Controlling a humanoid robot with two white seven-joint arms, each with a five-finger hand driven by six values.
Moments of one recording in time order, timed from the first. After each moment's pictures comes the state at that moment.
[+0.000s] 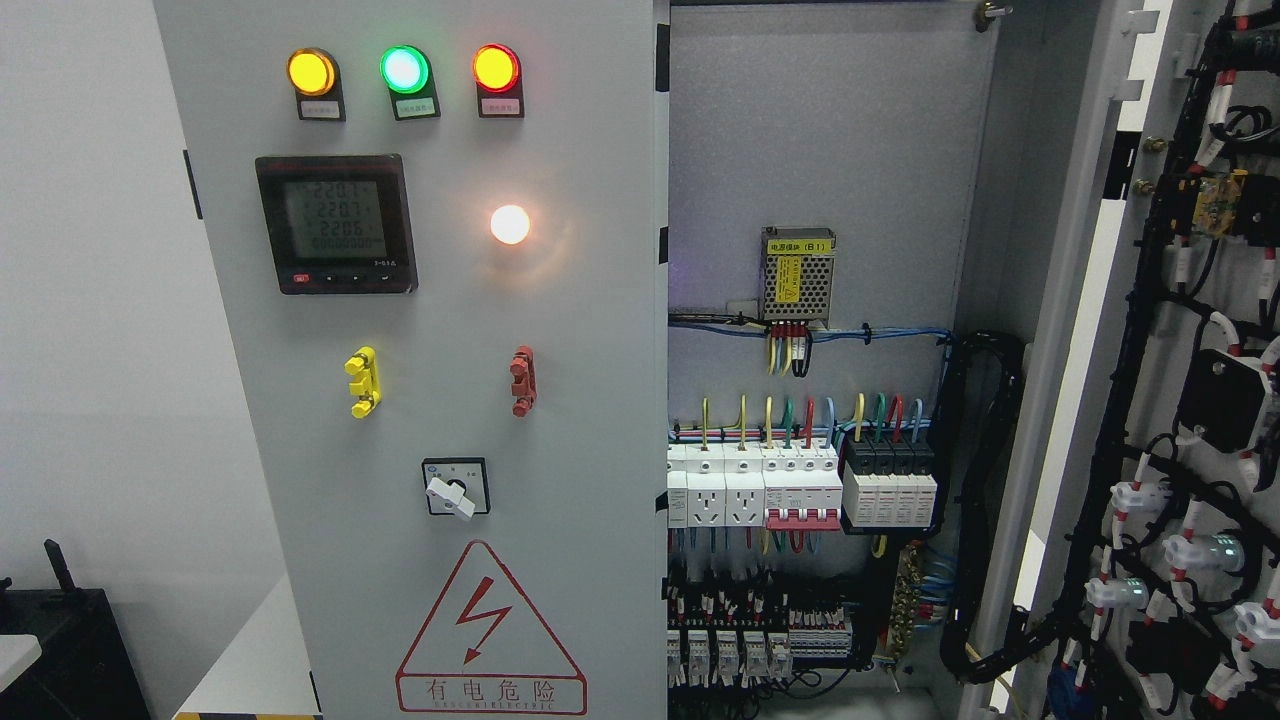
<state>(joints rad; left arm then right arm) 0.07 0.09 -0.24 -0.22 -0.07 -0.14 -0.23 0.14 0.12 0.21 -0.16 -0.11 0.10 -0.02</state>
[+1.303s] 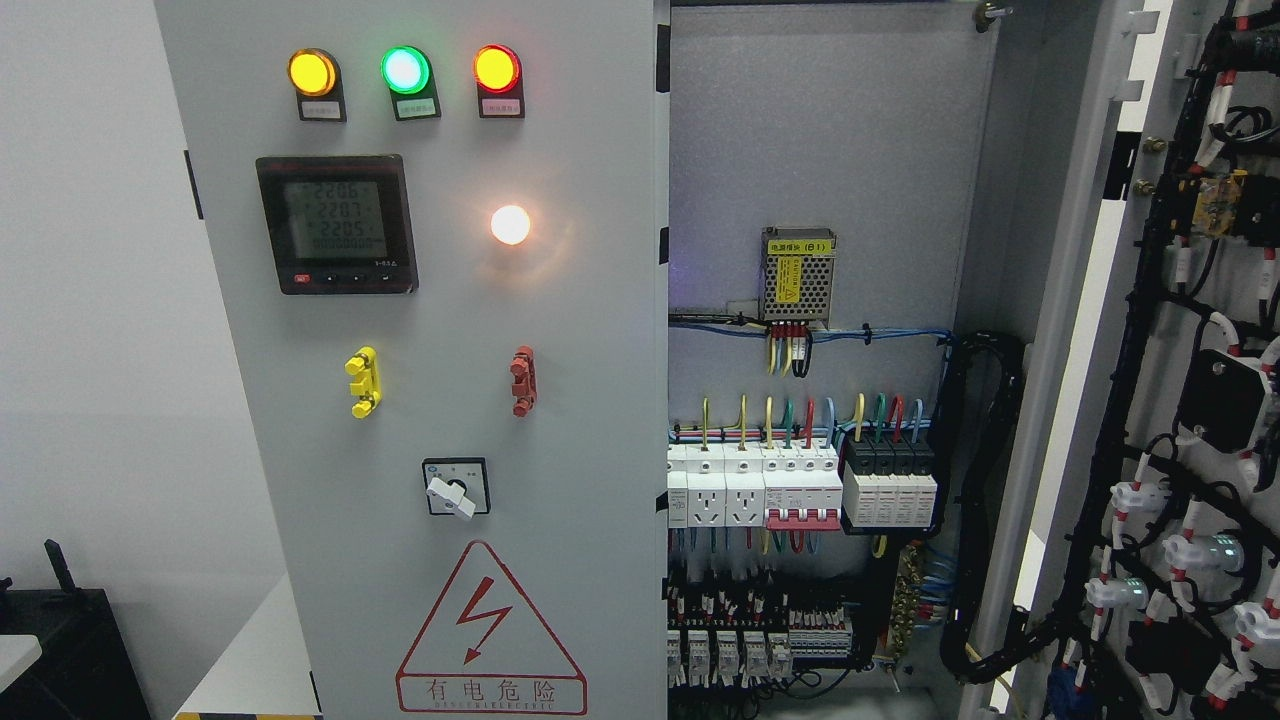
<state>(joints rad) 0.08 -0.03 0.22 0.08 -0.33 -0.22 -0.18 0.27 0.10 0.17 -0.34 -0.11 0.02 -0.02</state>
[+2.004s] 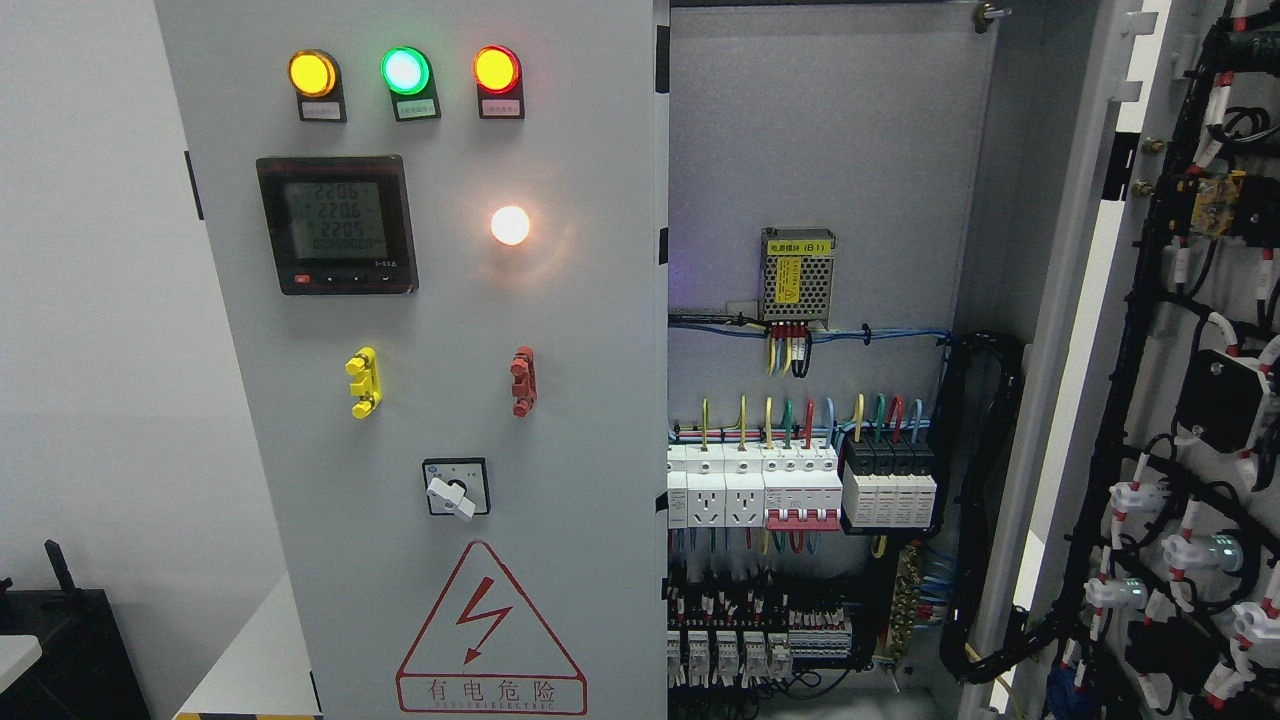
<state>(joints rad) 0.08 -0.03 0.25 0.09 -0.32 -0.23 -0.20 0.56 0.04 0.15 -0.73 -0.10 -0.20 -0.02</state>
